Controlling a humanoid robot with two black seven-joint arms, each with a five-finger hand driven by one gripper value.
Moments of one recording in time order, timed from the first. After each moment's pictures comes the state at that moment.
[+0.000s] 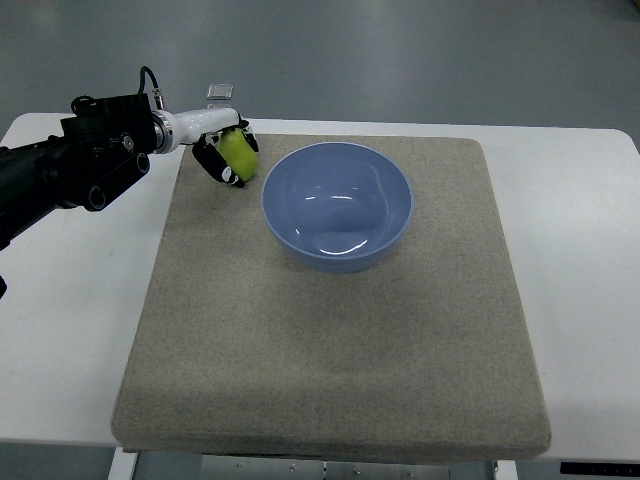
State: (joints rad) left arm -1.20 0.25 -0.04 -0.41 1.19 -0.18 -0.24; right arm 0.00 0.00 0.10 0.12 -0.01 0.07 0.22
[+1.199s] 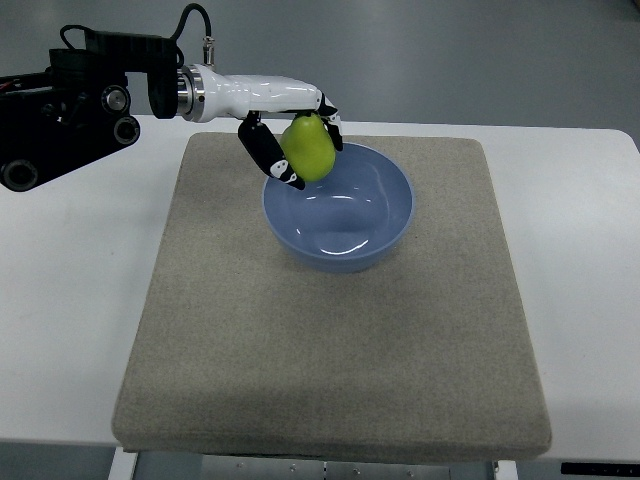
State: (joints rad) left arm -1.36 0.51 -0.13 -1.15 1.36 -0.27 -0.25; right arm 0.00 0.00 0.10 0.12 -0.01 0.07 0.22
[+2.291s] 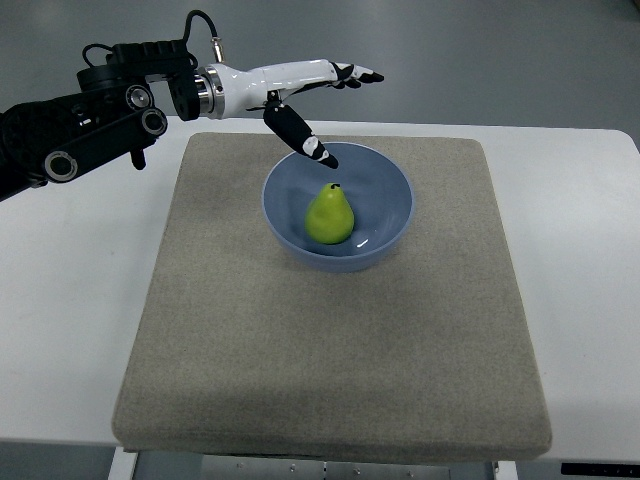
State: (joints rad) left arm -1.27 0.41 -0.26 -0.96 0.94 -0.26 -0.25; right arm 0.00 0.00 0.10 0.12 -0.01 0.07 0.22
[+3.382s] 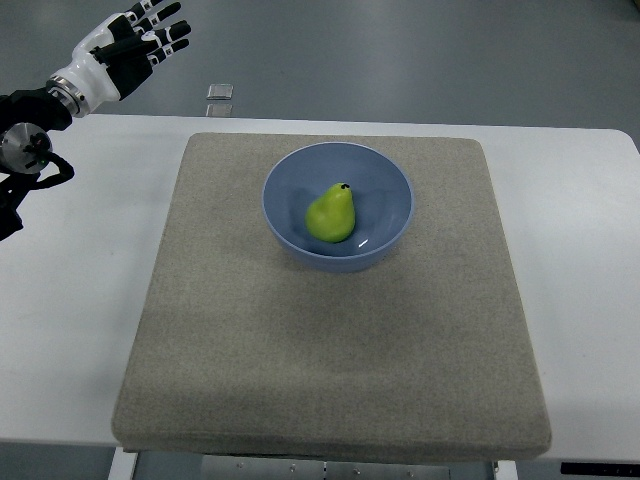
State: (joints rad) left arm -1.08 0.41 -0.35 -0.42 -0.12 -0.52 -0.22; right arm 0.00 0.00 0.10 0.12 -0.01 0.07 0.22
